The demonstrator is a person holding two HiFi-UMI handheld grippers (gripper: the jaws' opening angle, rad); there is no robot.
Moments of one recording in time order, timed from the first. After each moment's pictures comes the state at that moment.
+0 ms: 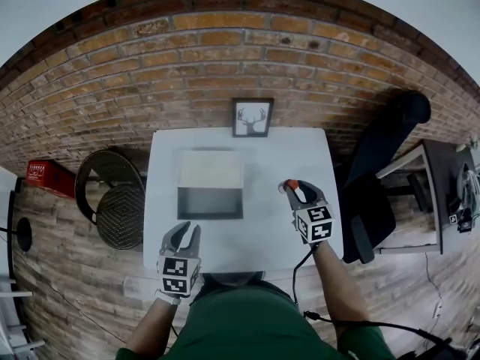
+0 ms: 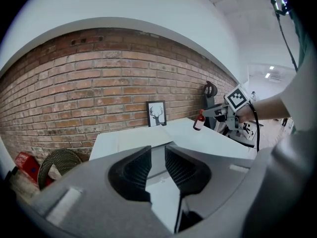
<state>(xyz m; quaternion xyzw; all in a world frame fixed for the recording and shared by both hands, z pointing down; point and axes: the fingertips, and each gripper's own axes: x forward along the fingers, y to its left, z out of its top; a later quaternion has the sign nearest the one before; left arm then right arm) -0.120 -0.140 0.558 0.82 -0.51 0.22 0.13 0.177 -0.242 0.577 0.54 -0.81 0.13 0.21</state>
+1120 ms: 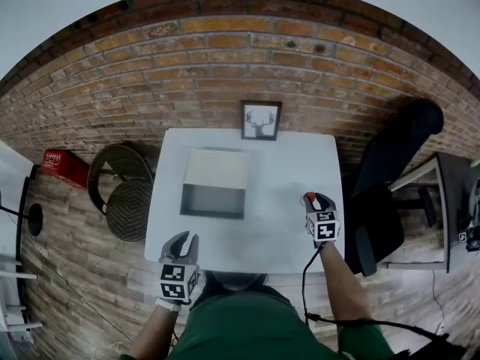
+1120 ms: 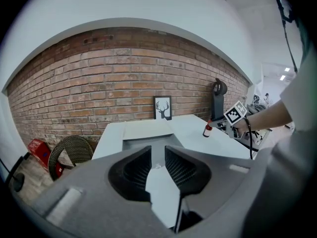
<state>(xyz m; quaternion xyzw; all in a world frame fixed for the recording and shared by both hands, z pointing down) -0.117 -0.099 0.565 0.78 -0.56 0.23 0.17 0.268 -0.243 0.675 0.56 -0.76 0.16 0.28</state>
